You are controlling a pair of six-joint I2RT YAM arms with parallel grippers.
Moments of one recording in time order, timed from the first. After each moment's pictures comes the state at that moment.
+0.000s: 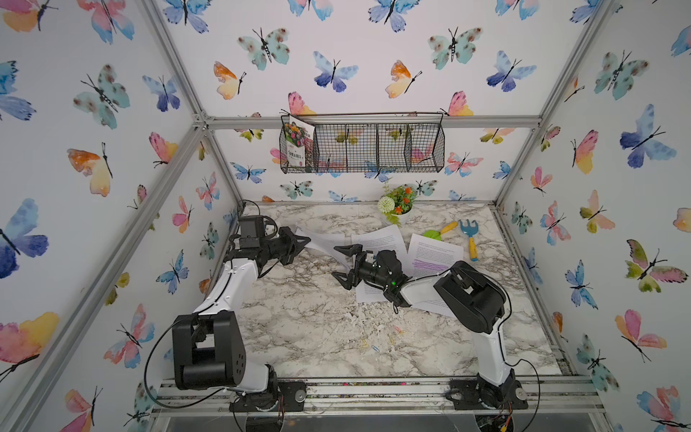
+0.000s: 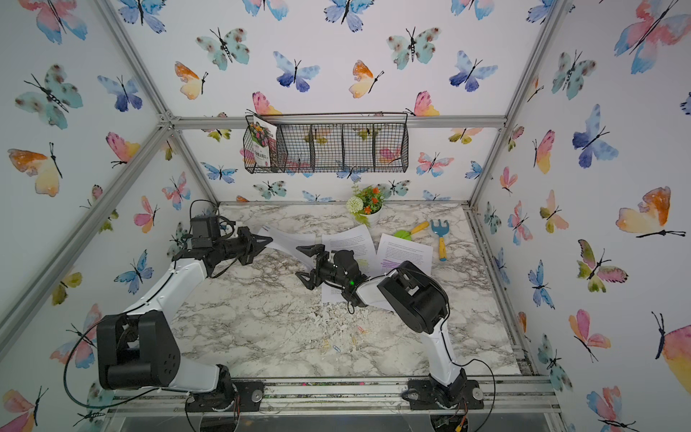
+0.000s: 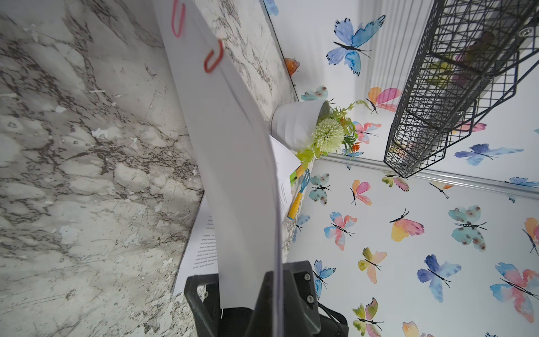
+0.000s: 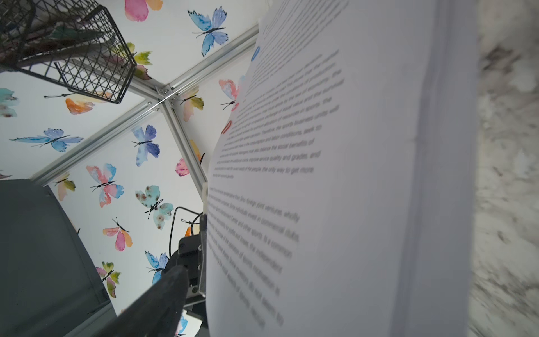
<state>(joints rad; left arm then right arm) 0.04 1.44 1.03 -0.26 0.80 -1.04 0.82 2.12 1.06 0.99 -0.36 2.03</state>
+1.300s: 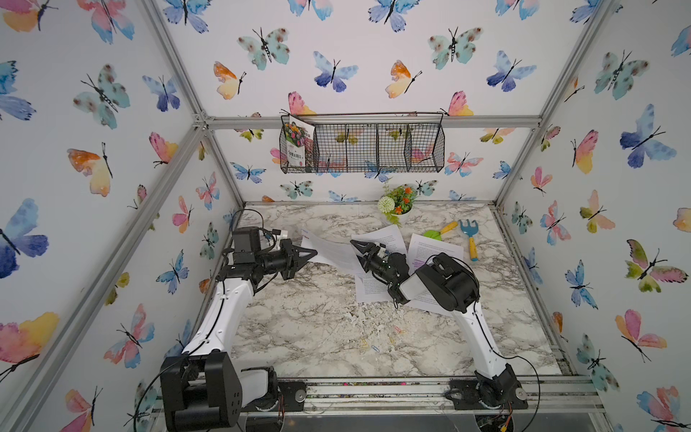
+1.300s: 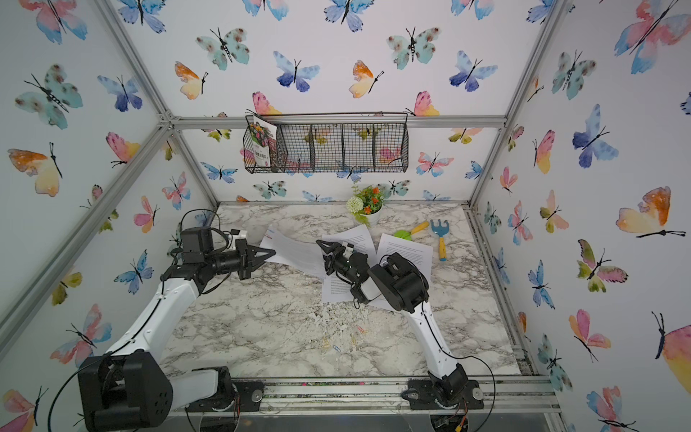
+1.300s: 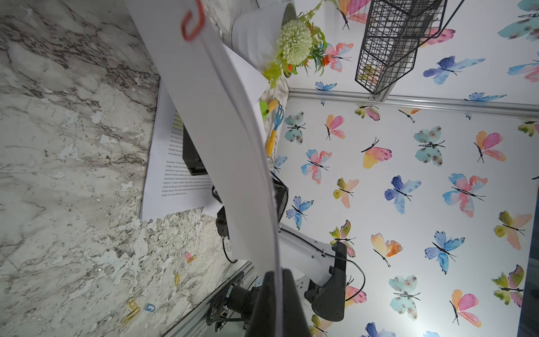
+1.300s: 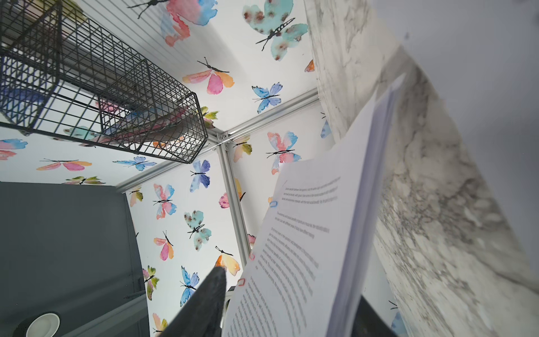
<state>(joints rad) 0.03 1.23 0.92 -0.35 1.05 -1.01 0.68 2.40 1.14 1.39 -0.31 2.03</state>
